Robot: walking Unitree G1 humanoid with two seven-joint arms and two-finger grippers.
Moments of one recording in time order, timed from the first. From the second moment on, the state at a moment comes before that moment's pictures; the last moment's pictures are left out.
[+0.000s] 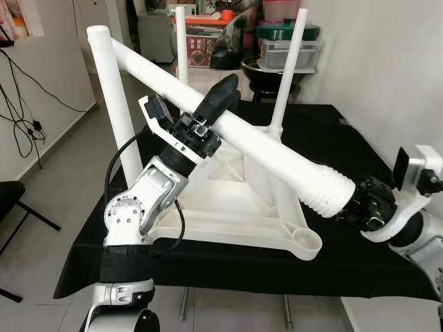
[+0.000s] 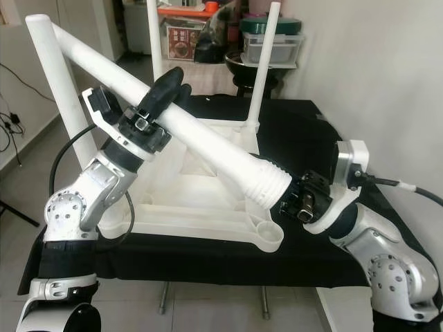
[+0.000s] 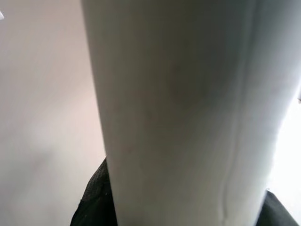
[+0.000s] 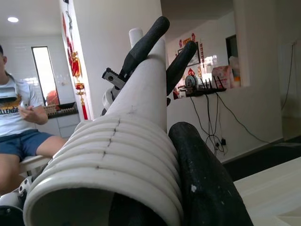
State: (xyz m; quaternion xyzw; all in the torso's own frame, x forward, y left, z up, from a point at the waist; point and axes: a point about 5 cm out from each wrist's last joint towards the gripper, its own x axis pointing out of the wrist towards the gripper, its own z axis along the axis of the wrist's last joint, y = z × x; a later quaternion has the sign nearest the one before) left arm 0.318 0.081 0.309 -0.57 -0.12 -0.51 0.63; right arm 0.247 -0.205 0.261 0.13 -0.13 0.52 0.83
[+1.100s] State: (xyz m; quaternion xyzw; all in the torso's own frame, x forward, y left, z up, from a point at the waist) left arm 0.356 0.076 0.369 -0.51 -0.11 -0.53 0.67; right arm 0.263 -0.202 0.254 0.18 -0.16 0.37 0.90
